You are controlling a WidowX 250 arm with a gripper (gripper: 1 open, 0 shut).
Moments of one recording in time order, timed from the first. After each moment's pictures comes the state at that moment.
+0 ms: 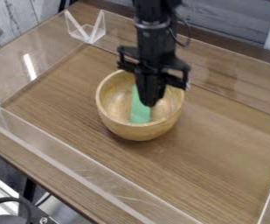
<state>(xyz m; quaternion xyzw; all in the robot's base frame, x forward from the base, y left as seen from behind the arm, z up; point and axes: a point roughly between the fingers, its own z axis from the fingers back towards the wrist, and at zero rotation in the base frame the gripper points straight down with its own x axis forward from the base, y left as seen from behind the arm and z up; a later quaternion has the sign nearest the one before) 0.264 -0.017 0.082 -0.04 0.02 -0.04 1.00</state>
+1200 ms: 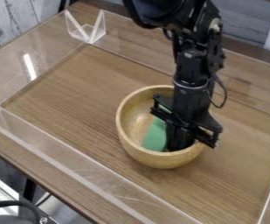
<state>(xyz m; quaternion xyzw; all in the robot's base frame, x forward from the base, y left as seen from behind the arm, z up) 0.251 -0.065 0.028 -0.04 0.05 -0.11 0.99</state>
